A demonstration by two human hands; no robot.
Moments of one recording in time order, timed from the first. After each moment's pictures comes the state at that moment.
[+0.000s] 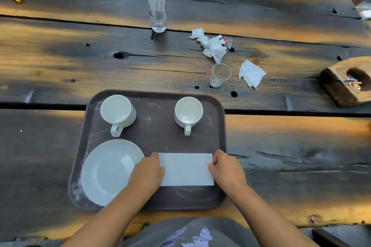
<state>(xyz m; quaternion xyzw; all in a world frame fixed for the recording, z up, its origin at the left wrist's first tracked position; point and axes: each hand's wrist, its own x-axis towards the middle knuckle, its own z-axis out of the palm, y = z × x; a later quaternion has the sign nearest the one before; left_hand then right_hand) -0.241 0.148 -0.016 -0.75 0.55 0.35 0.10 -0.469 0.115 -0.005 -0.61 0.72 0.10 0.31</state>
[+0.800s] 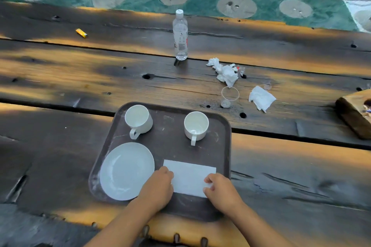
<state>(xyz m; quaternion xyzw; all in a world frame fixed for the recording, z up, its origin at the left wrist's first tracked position) -0.269 0.183 0.010 -0.72 0.61 0.33 0.09 -0.482 0.136 -0.011 -0.69 0.59 0.08 0.43</state>
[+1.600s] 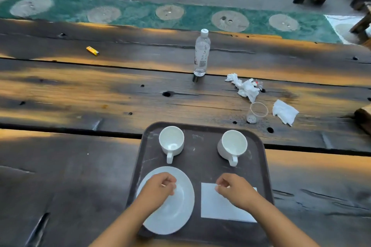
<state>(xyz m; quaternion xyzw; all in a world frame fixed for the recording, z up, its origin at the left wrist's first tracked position) -0.114 0.163 0.014 -0.72 0.40 0.53 -0.19 -0.374 0.101 0.025 -0.62 0.62 0.07 0.47</state>
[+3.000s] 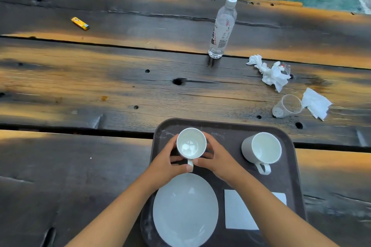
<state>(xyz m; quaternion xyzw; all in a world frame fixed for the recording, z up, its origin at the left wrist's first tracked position) -0.048 0.078 -0.014 -0.59 0.40 0.64 -0.29 -0.244 0.028 -0.001 -0.51 0.51 -0.14 0.67</state>
